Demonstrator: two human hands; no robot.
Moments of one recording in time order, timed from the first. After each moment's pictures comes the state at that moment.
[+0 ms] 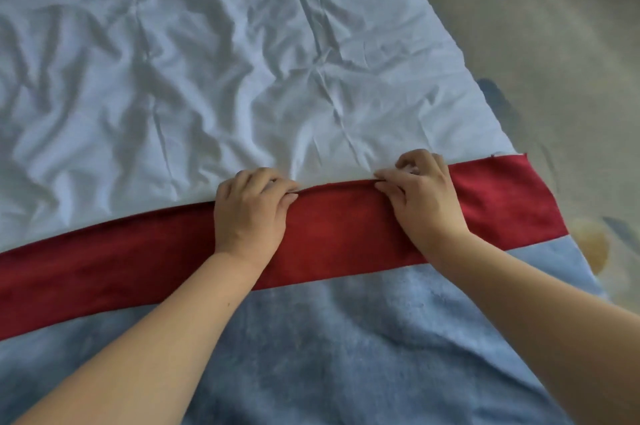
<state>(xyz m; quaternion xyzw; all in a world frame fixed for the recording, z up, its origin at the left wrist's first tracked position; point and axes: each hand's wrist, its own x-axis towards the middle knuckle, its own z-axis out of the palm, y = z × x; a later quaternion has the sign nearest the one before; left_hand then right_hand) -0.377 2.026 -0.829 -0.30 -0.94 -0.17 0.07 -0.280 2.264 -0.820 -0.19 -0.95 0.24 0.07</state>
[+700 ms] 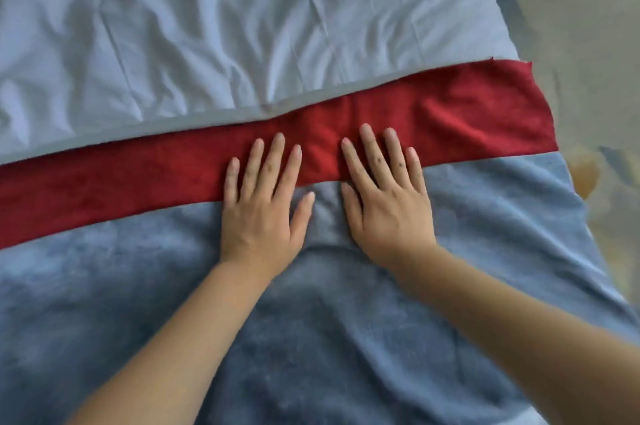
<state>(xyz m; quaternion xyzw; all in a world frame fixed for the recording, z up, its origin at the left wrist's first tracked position) -0.261 2.012 -0.849 -0.31 -0.95 -0.08 -0.05 -0.183 2.198 -0.843 -0.13 -0.98 0.13 -0.02</state>
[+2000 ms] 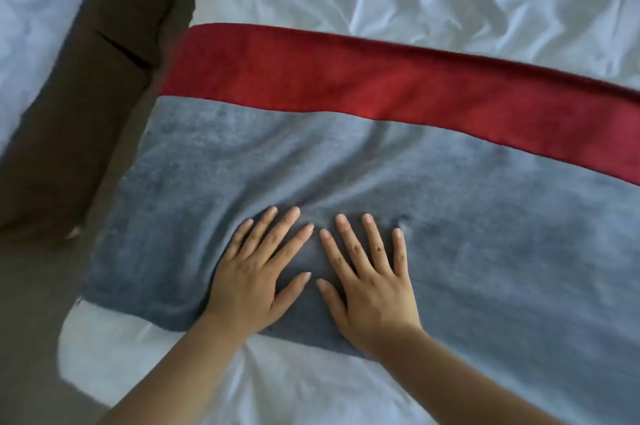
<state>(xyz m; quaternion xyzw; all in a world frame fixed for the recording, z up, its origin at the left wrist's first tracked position) -0.119 1.469 -0.849 -0.16 -0.98 -0.06 -0.06 -0.124 1.696 -0.849 0.22 -0.96 0.11 -0.14</state>
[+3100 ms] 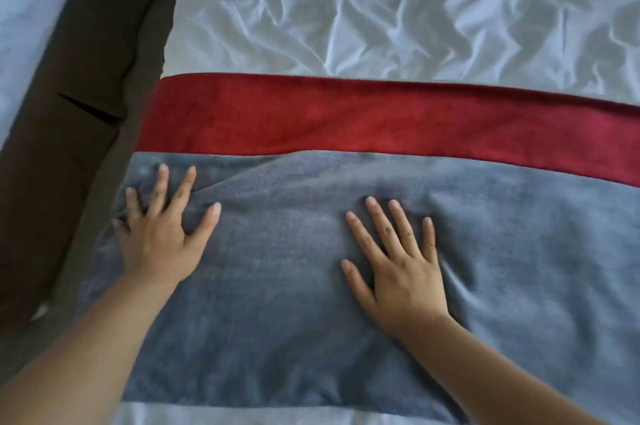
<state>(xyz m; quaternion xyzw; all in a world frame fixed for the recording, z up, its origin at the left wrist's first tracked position) -0.253 1.353 -0.857 0.11 -0.99 -0.05 -0.12 -0.179 1.706 -0.860 0.09 -0.99 0.09 -0.07</state>
